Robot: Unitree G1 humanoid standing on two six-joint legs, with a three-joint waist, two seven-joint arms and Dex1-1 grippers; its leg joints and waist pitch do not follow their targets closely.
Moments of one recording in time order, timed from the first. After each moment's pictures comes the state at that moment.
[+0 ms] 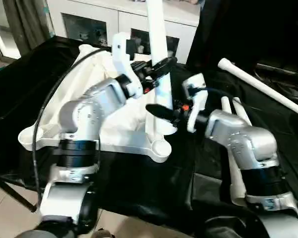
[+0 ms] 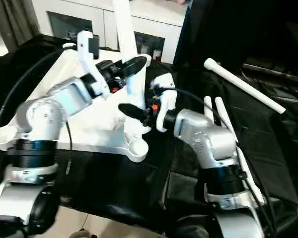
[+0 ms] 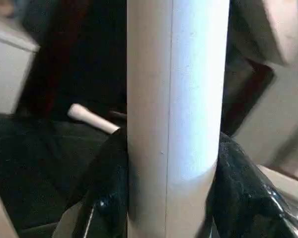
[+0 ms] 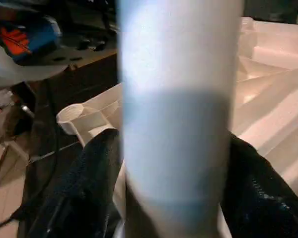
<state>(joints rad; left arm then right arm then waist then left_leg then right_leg) -0.81 0.13 0.12 0.14 -0.62 0.78 -0.53 -0.59 -0.23 0.05 0.04 0.48 0.80 0.67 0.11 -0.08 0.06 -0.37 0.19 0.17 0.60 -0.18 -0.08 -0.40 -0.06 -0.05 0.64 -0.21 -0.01</state>
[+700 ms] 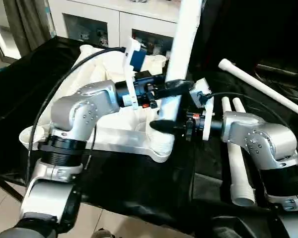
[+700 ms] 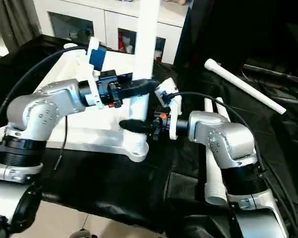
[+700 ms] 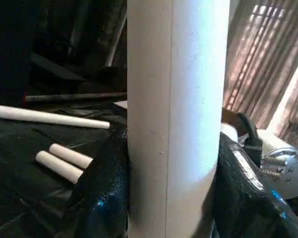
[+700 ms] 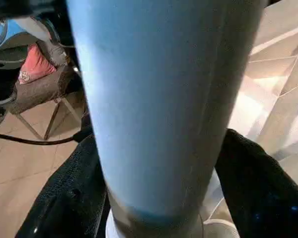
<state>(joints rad) -0.81 0.25 -0.04 0.14 -0.63 0.76 -0.90 -0.59 -0.38 0.12 0.00 0.55 0.87 0.91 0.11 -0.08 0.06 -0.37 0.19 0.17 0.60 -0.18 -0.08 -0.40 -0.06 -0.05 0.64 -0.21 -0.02</state>
